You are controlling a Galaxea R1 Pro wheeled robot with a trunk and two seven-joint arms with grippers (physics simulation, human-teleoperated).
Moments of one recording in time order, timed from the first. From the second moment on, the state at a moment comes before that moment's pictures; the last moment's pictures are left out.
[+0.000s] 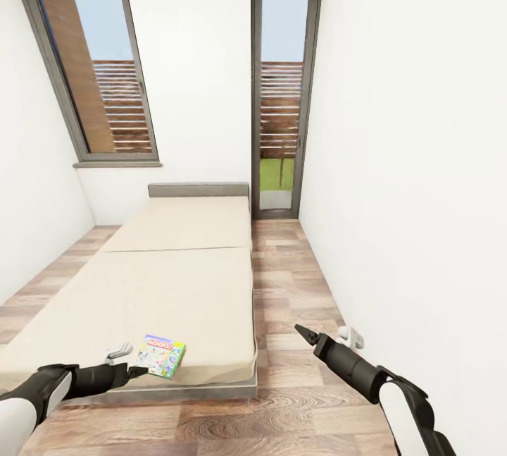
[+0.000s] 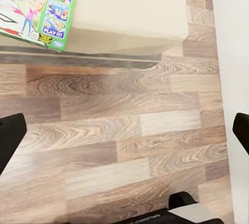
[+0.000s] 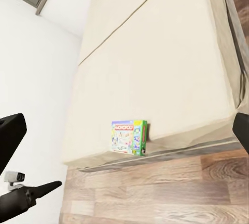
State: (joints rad) left arm -0.71 0.34 0.33 -0.19 -0.20 0.37 -0.77; right arm -0.15 0.04 -0.10 -1.48 -0.69 0.71 0.22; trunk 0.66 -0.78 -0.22
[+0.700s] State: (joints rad) left arm -0.71 0.32 0.33 -0.09 0.03 0.24 -0.55; right arm -0.19 0.05 -0.09 -1.51 -0.71 0.69 0.05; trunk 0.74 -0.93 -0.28
